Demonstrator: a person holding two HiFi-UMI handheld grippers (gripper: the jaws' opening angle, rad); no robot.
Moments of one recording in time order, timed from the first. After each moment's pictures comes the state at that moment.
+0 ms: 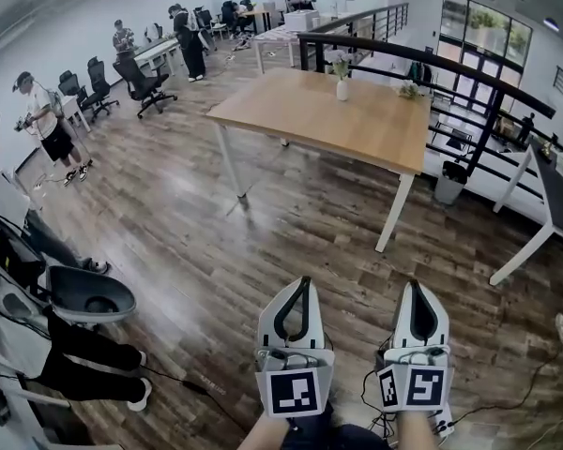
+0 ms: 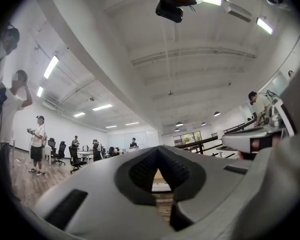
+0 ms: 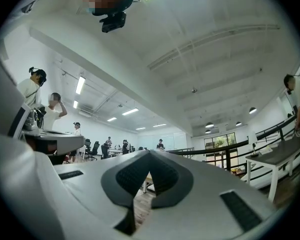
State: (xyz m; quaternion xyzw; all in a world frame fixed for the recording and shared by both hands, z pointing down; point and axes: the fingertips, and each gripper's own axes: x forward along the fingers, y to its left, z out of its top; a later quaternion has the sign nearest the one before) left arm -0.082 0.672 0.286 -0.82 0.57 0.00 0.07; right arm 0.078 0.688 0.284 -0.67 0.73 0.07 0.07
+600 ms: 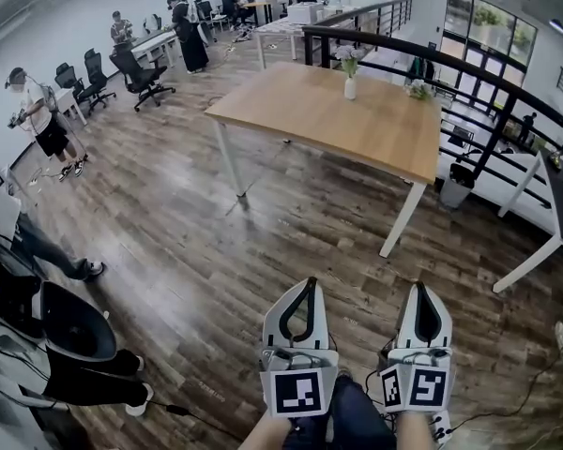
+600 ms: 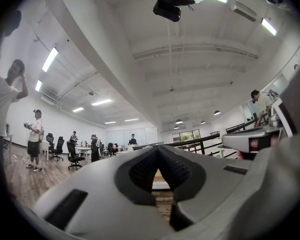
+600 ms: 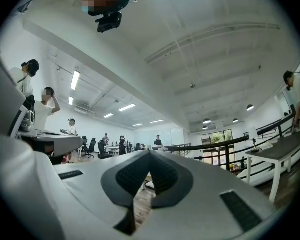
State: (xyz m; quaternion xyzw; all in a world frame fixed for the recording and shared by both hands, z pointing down) left arm -0.102 0.586 0.304 -0.82 0.57 -0.01 0.05; right arm 0.061 0.603 0.298 -0.69 0.72 0.05 0.06
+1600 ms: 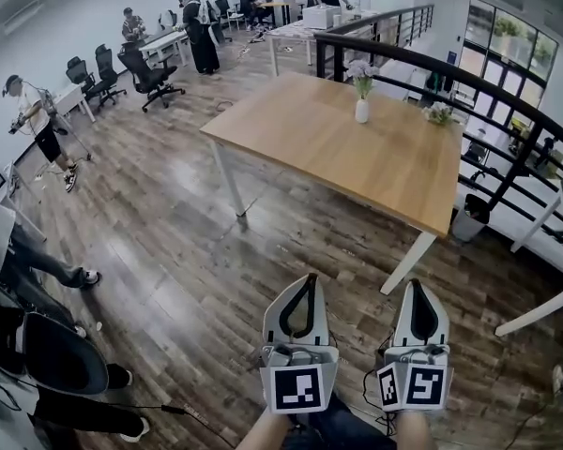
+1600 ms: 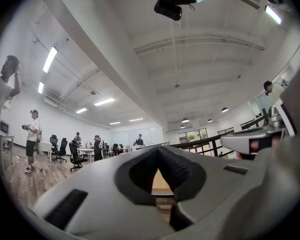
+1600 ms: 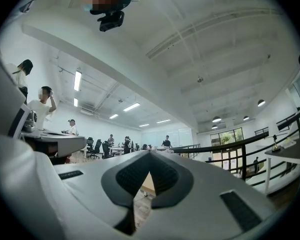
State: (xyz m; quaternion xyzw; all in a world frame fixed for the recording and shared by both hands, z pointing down) left arm -0.042 0.384 0.292 -0.80 0.60 0.00 0.05; right arm 0.113 0.391 0.289 -0.65 0.76 0.05 0.06
